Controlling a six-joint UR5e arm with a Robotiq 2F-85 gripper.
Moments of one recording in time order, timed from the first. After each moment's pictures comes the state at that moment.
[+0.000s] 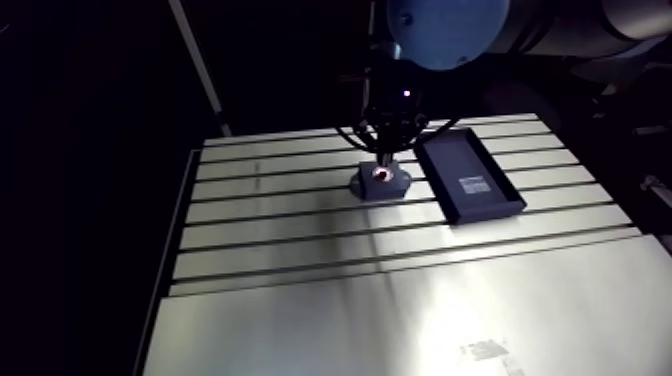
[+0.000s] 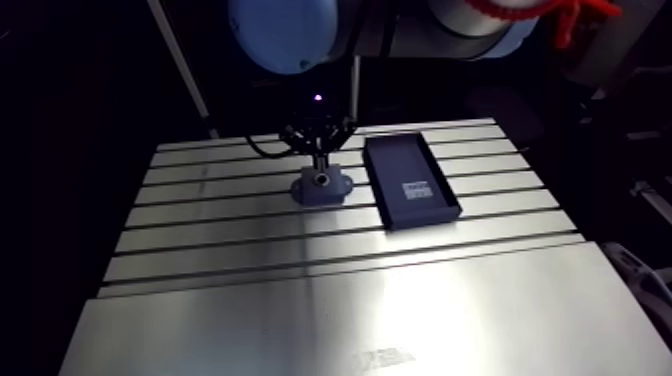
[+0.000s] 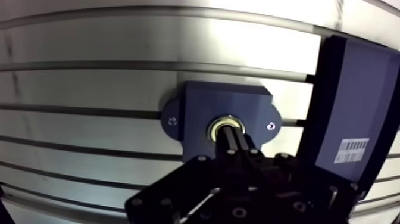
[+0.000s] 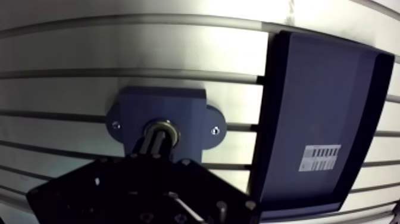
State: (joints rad) arm -0.15 -1.14 1.79 -2.15 -1.59 -1.80
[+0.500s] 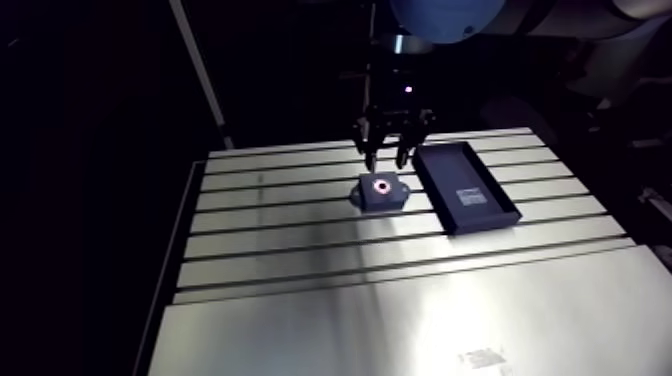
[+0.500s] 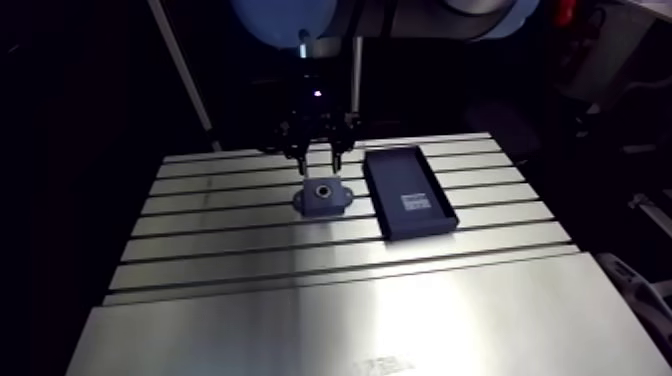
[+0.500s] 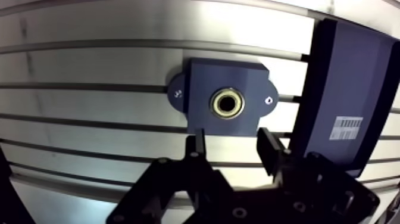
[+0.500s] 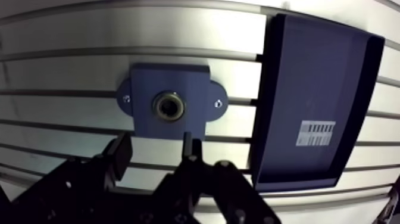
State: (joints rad) arm -0.15 -1.19 1.75 -2.01 -1.59 -1.79
